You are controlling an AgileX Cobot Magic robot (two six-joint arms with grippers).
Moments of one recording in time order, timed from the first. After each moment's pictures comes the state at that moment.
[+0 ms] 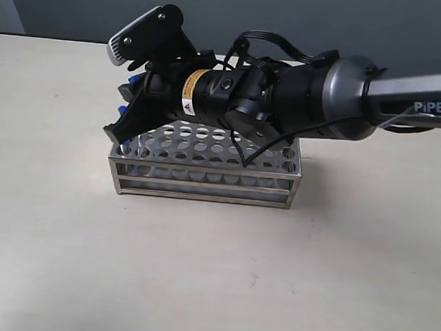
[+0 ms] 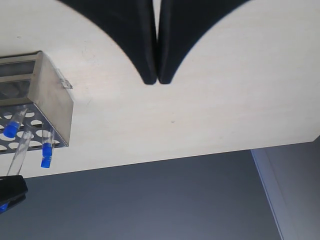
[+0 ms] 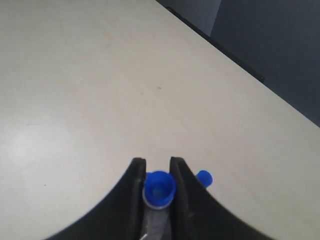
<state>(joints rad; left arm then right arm) 0.03 0.00 0.01 0.21 0.25 -0.12 0.93 1.95 -1.24 -0.47 -0.22 0.27</state>
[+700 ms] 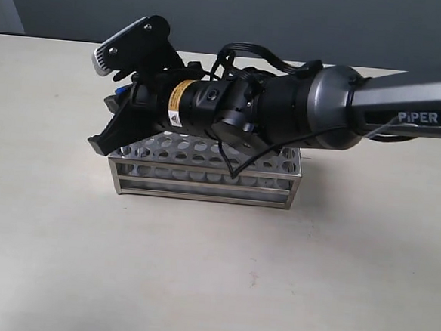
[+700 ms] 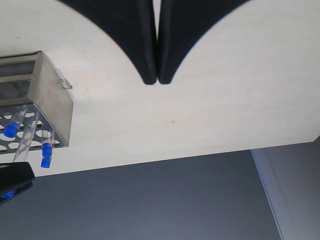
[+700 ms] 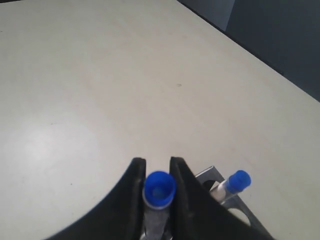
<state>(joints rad) 0.03 0.00 0.01 0.21 0.25 -0.12 0.96 1.96 -1.24 -0.47 -0.22 0.31</state>
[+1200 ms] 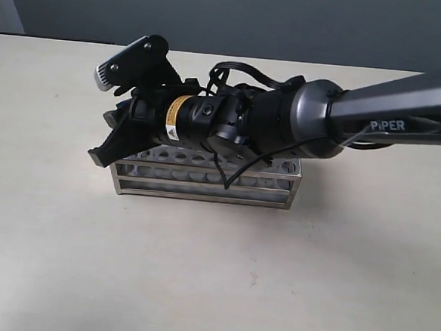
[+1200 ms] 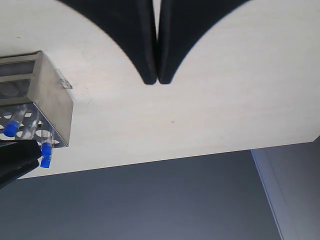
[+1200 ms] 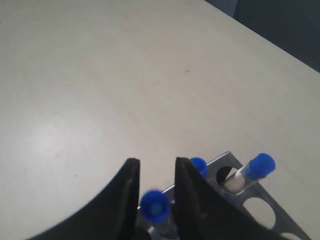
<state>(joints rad) 0.03 0.00 0.01 0.21 0.25 -0.12 0.96 2.02 -1.24 -0.46 -0.26 0.34</state>
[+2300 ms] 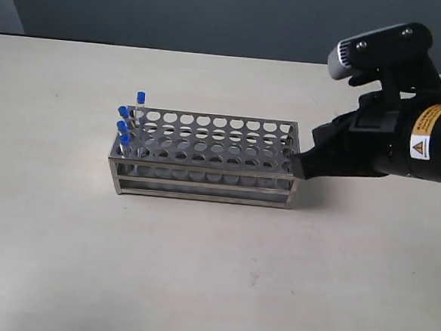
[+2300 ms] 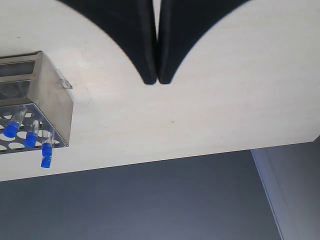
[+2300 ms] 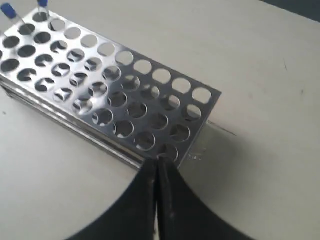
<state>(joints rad) 0.03 0.00 0.01 0.21 0.25 -0.12 0.75 1.20 -0.69 -0.29 0.31 0.32</state>
